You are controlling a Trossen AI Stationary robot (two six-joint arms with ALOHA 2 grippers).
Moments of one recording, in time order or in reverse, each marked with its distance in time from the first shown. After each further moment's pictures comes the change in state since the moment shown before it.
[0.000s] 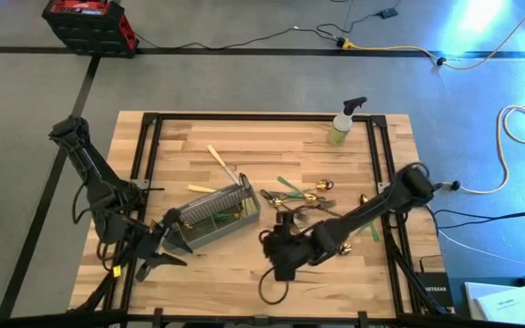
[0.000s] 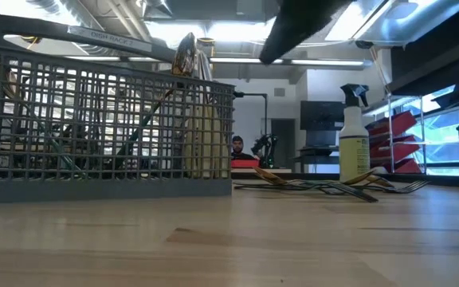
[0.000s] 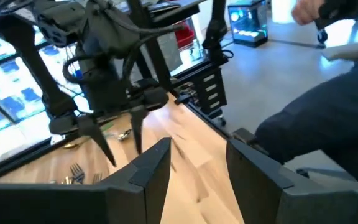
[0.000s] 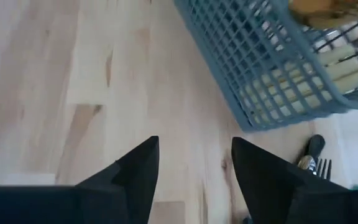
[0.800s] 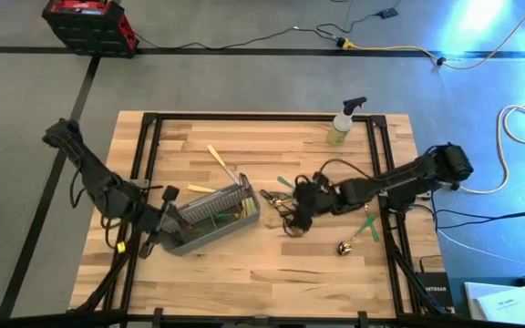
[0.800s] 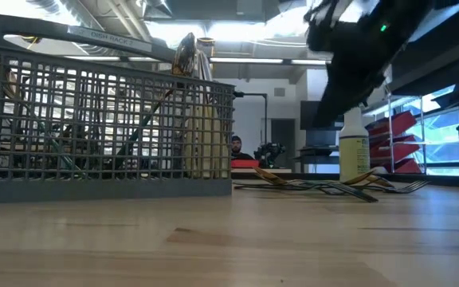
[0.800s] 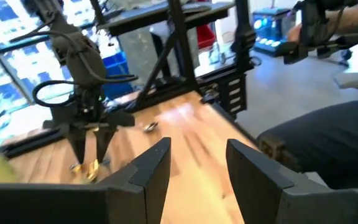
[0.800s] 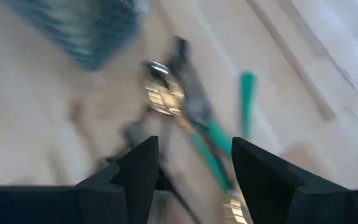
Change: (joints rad) left arm 0.188 -0.196 0.000 -0.172 0.087 -0.031; right arm -0.313 -0.385 -0.564 0.131 -0.009 0.192
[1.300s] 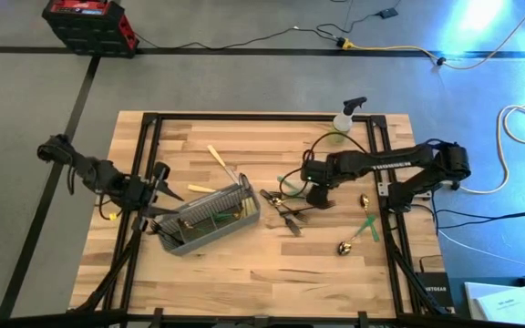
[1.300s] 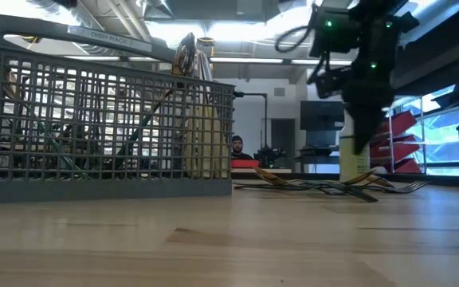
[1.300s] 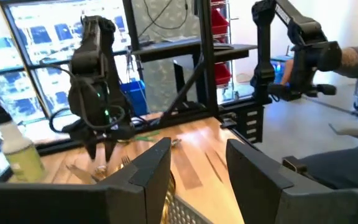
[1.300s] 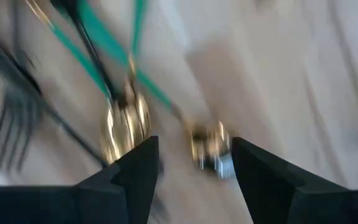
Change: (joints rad) left arm 0.246 -0.385 -0.227 0.029 0.211 -0.013; right arm -0.297 -0.004 0.029 -0.401 -0.266 -0.157
